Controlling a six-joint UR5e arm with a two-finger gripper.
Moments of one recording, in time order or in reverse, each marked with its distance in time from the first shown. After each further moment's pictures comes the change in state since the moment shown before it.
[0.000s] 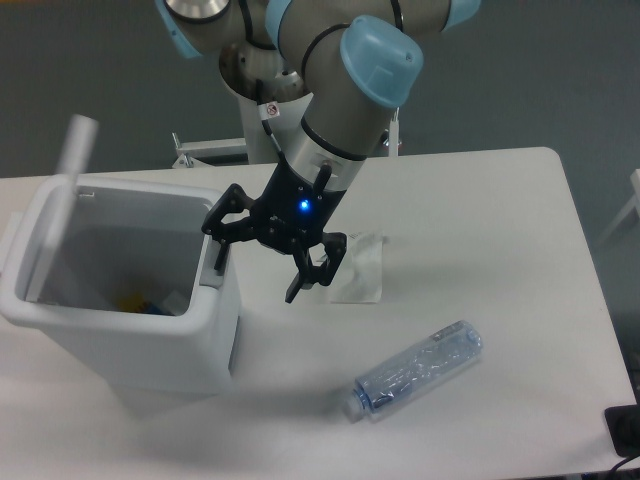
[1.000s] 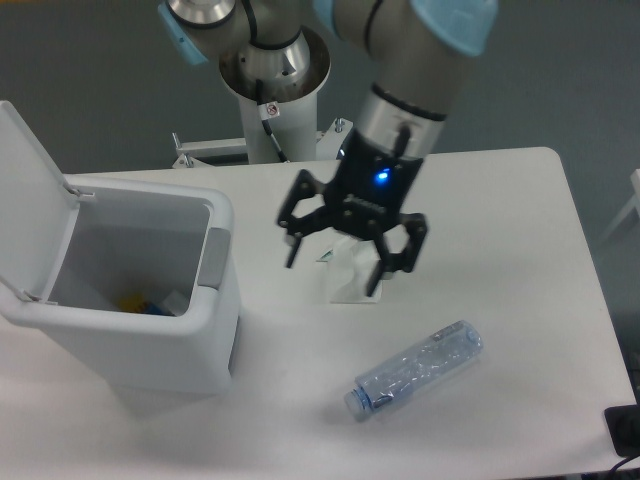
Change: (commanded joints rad) arm 0.187 -0.020 0.098 0.025 0.096 0.230
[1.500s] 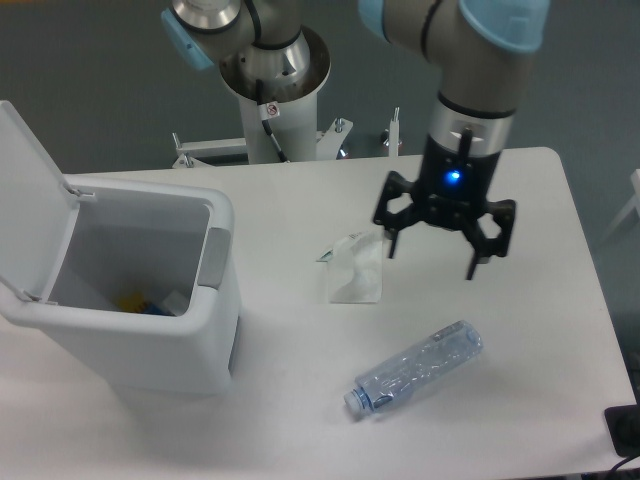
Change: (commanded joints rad) arm 0.067 -0.064 0.005 -0.020 0.348 0.269
